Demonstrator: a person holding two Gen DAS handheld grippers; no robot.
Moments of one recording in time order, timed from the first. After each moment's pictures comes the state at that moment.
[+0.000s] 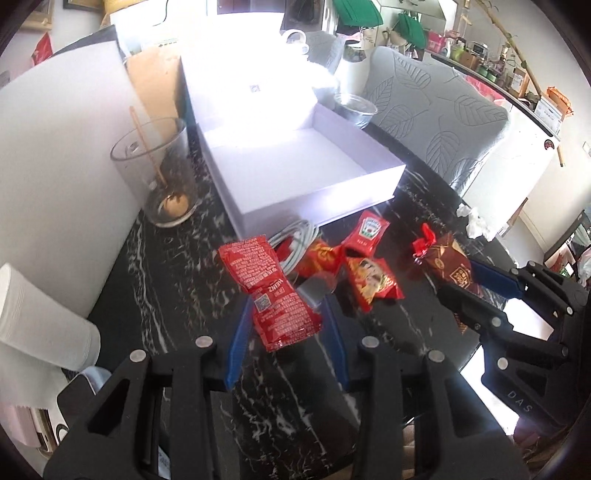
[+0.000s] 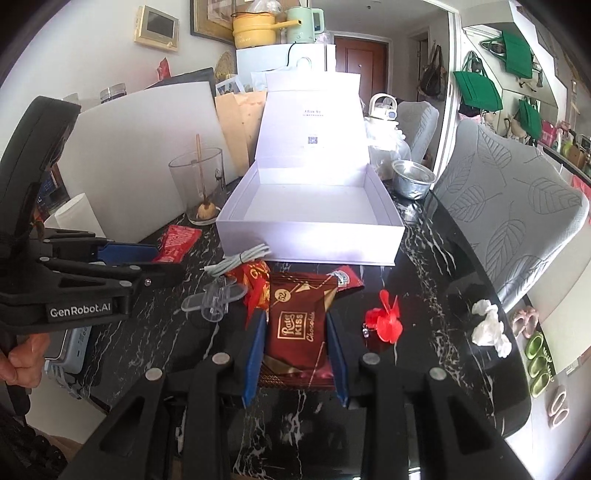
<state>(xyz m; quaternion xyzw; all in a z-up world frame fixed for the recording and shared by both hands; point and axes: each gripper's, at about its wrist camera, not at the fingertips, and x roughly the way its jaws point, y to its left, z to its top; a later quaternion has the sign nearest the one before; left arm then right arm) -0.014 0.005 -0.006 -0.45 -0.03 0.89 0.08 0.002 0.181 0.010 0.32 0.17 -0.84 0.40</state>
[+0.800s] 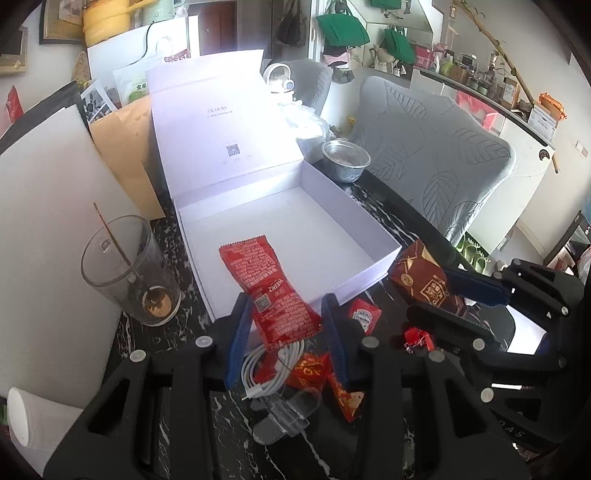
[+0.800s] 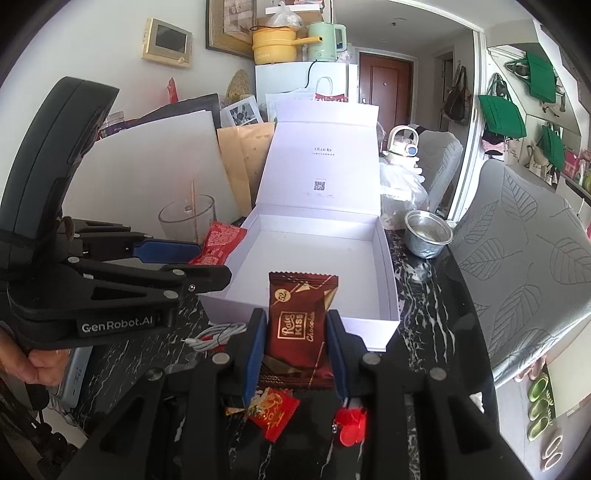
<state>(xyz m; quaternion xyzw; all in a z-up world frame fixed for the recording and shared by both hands) -0.096 0.023 0.037 -0.41 -0.04 0.91 0.09 -0.067 0.147 0.054 0.29 0.18 -0.83 0.45</state>
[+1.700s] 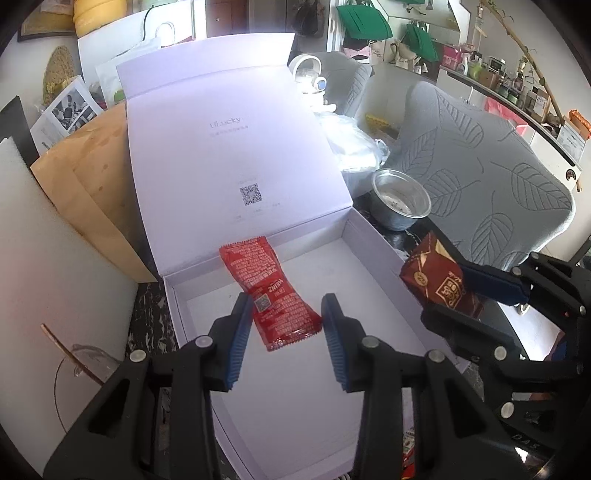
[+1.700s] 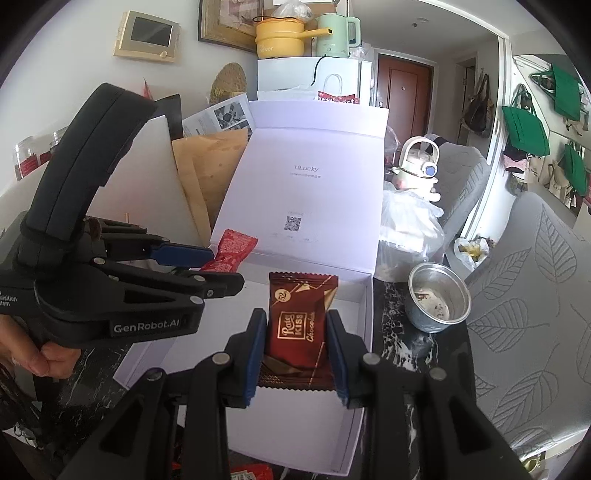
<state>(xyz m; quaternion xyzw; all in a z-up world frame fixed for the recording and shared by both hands) -0.248 0.003 0.019 -0.43 -0.05 0.90 0.06 -0.193 0.062 0.051 0.28 0.21 -0.81 0.48</state>
